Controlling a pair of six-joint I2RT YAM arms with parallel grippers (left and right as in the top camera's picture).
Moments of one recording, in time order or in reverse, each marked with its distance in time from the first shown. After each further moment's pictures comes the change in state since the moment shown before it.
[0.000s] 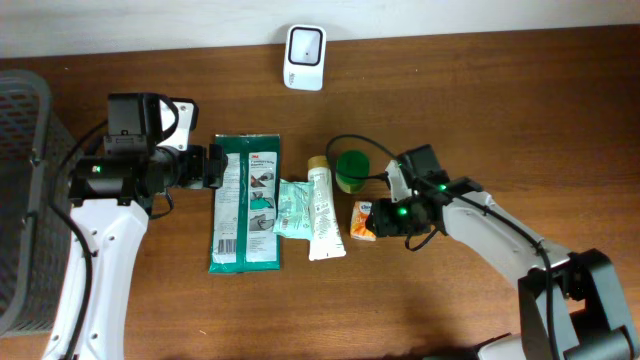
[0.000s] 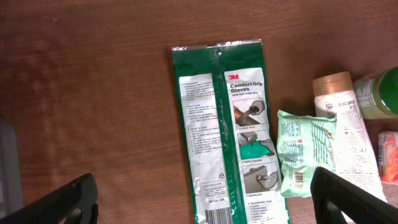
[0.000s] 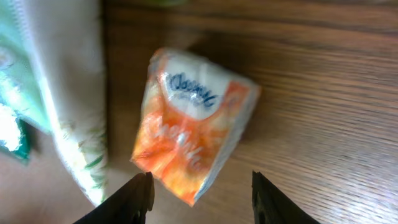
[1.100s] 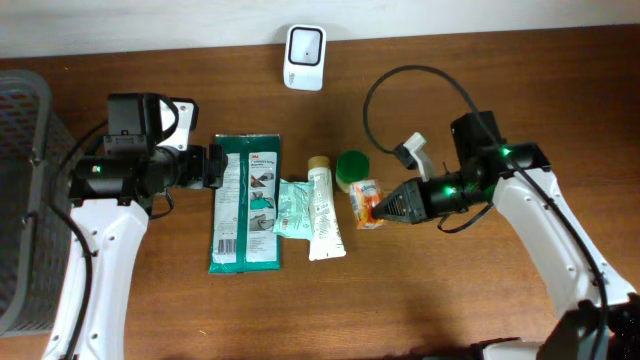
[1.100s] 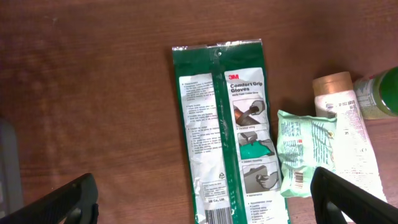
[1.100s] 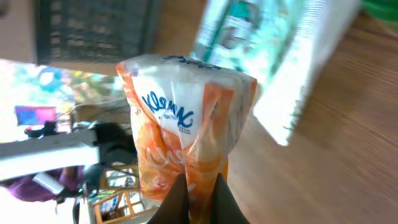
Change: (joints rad) left arm 0.000 0.000 0.000 0.000 0.000 0.000; right arm -0.216 -0.106 0.277 -0.539 -0.684 -0.484
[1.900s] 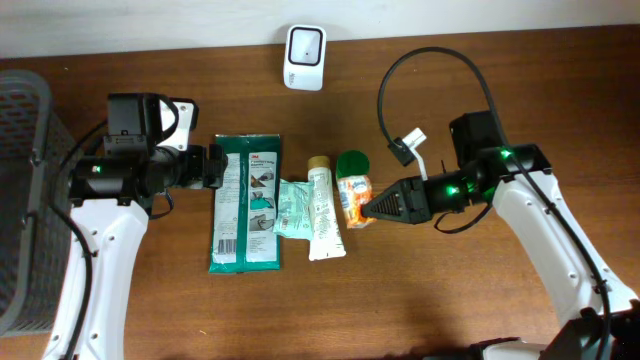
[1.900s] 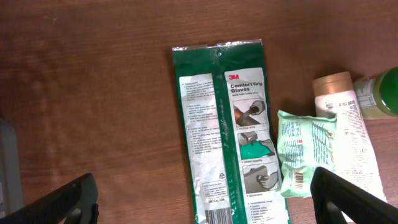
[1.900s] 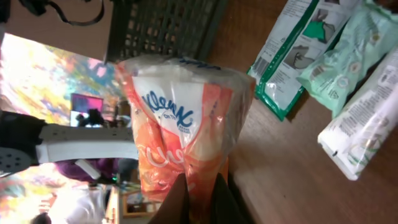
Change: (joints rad) left arm 0.000 0.000 0.000 0.000 0.000 0.000; right arm 0.035 -0.016 0.018 0.021 -0.194 -0.003
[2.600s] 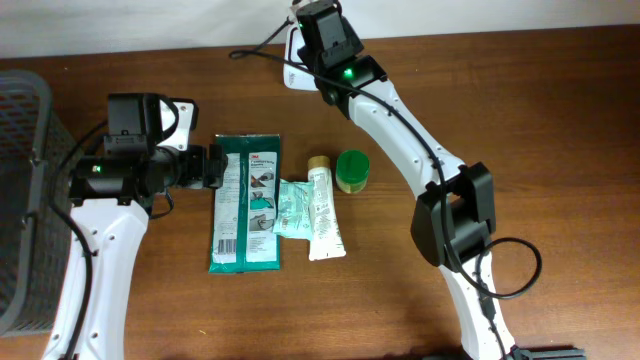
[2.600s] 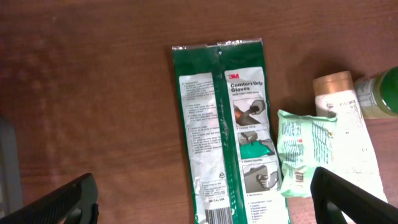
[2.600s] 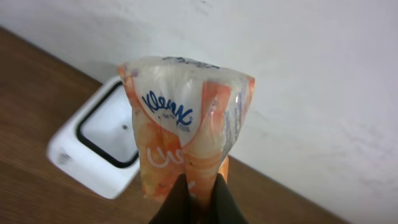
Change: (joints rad) left arm 0.000 0.002 0.000 0.001 0.000 0.000; right arm 0.342 0.870 1.053 0.664 1.648 -0.203
